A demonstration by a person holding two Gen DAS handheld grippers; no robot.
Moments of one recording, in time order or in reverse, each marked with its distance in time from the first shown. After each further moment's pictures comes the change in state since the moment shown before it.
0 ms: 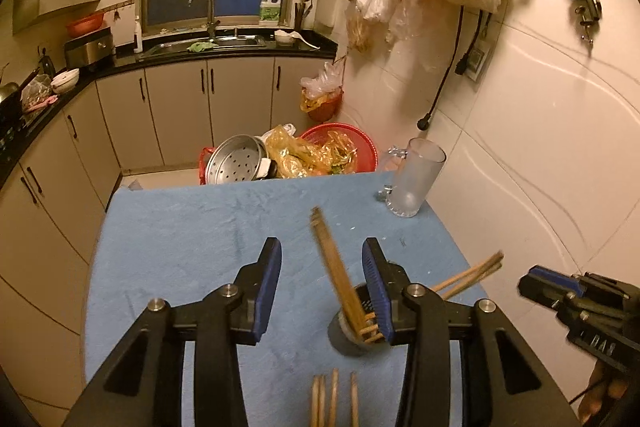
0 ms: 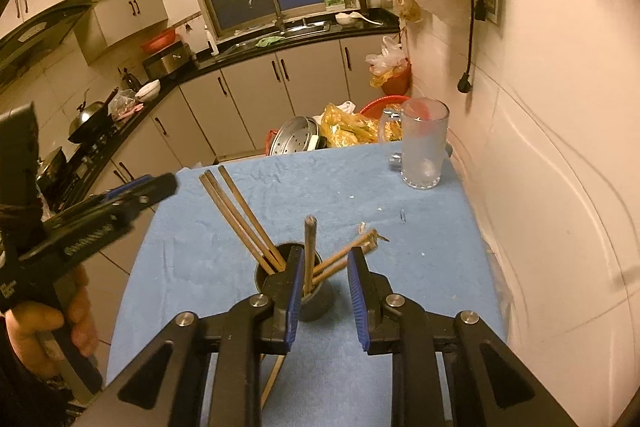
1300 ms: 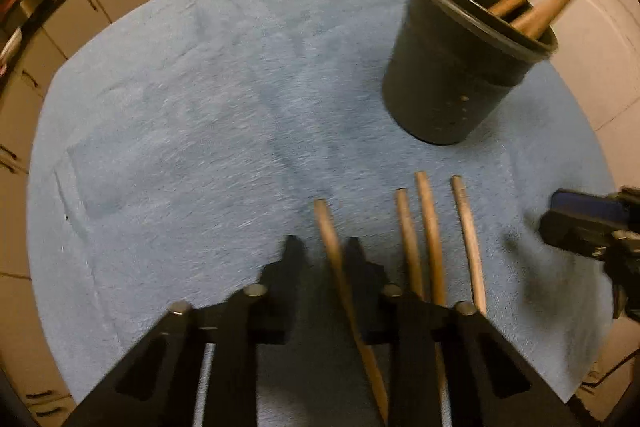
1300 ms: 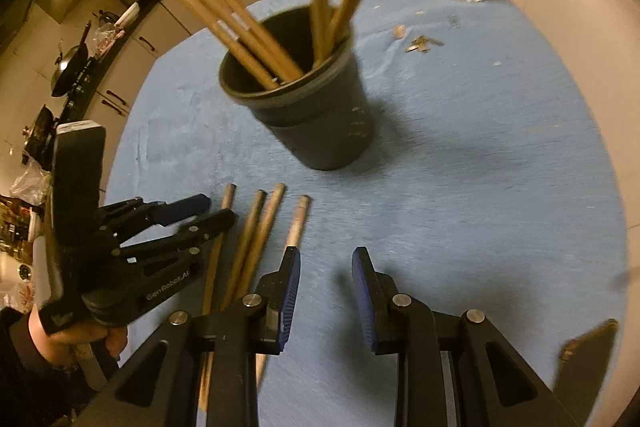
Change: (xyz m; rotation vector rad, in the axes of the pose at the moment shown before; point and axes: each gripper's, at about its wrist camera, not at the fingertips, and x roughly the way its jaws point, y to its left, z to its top) left arm 0.151 0.022 -0.162 0.185 0.536 0.030; right arm 0.138 0.013 -0.123 0.108 0.398 0.096
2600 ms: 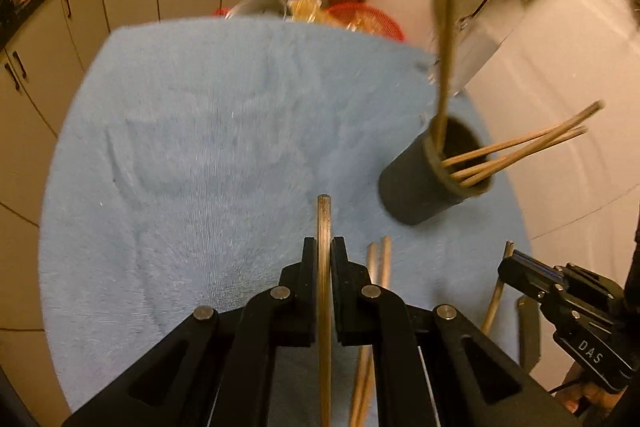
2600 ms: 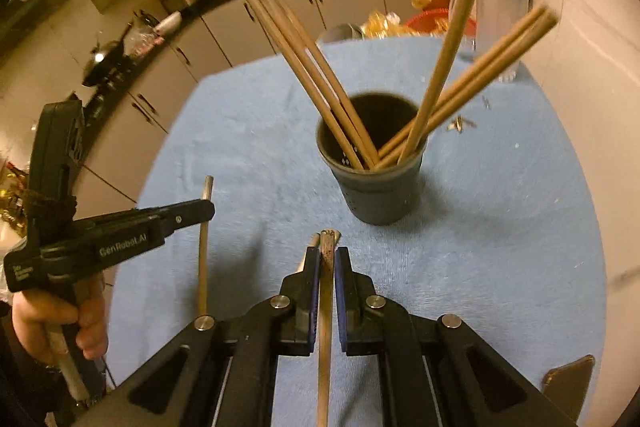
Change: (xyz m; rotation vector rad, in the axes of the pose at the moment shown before) left arm -0.076 0.039 0.015 -0.291 -0.202 -0.170; right arm -0.056 0.057 0.000 -0.142 -0.165 0.013
